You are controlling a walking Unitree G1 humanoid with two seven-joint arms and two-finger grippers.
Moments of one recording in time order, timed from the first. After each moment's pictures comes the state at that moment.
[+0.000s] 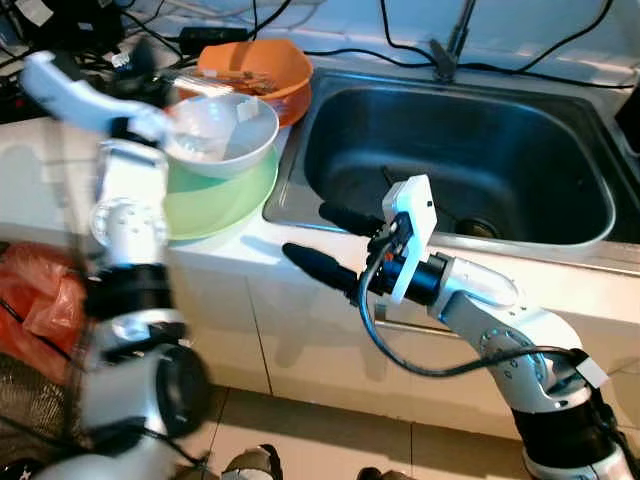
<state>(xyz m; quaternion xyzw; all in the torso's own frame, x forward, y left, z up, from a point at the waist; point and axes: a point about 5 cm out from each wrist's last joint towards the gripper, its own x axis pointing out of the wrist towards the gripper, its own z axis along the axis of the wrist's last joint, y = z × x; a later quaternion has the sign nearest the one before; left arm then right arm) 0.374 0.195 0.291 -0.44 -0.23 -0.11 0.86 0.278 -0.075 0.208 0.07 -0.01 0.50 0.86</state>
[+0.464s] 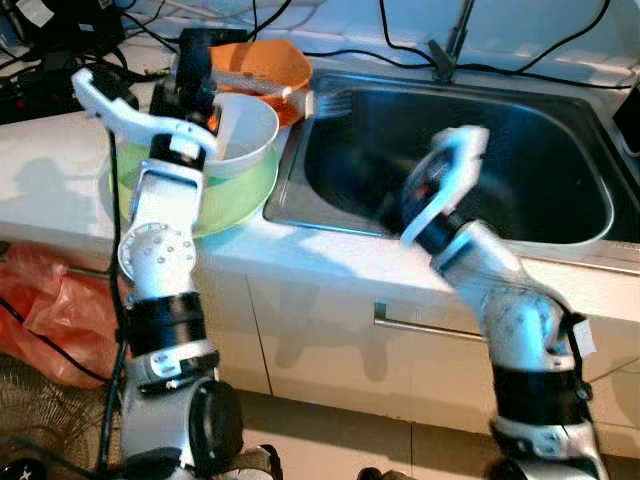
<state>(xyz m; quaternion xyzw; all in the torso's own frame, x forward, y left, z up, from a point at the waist) 0.354 0.154 0.283 -0.49 -0.22 -0.22 0.81 0.317 -0.098 0.231 0.28 -0.04 0.35 0.89</state>
